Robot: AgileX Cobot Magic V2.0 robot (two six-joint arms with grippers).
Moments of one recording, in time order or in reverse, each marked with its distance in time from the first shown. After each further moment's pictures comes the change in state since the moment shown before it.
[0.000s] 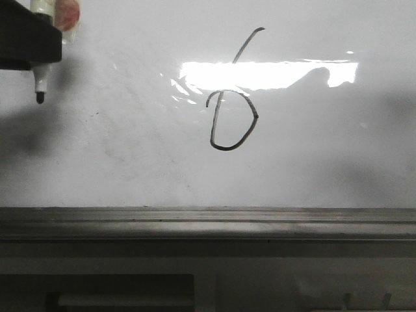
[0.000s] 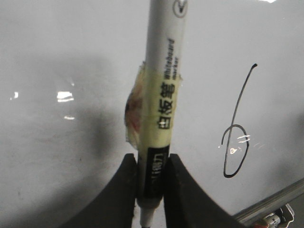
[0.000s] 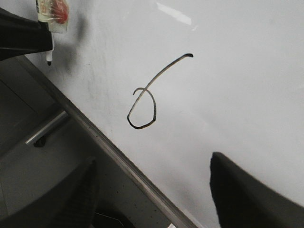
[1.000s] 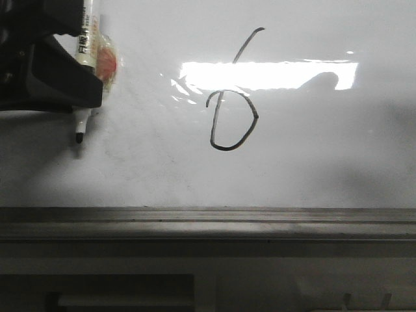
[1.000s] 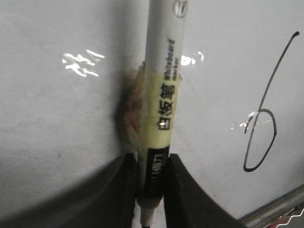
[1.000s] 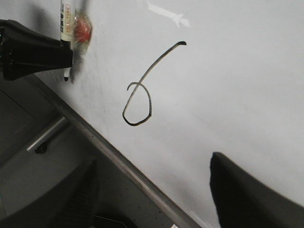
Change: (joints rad) left arm 0.000 0.169 -0.053 -0.016 0.011 -0.002; right arm 0.000 -0.012 0.059 0.023 -0.048 0.000
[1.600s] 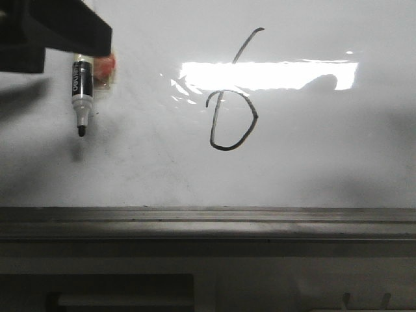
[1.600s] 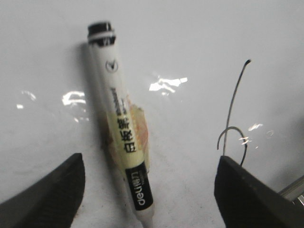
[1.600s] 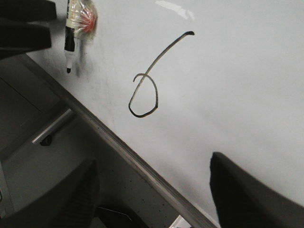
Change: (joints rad) left arm 0.000 -0.146 0.007 0.022 0.005 0.138; right arm 0.000 -0.005 0.000 0.000 0.032 0.000
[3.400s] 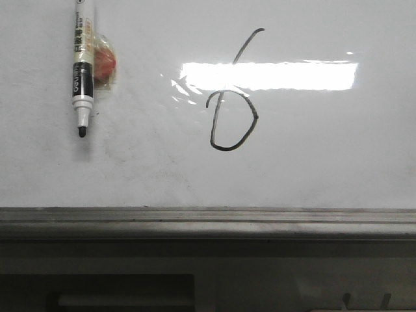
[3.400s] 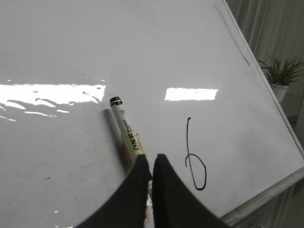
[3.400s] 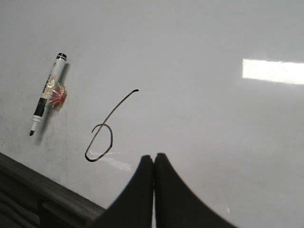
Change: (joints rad) left arm 0.000 -0.895 0.396 0.017 0.051 0.178; right arm 0.000 -0.840 0.571 0.057 -0.451 -0.021
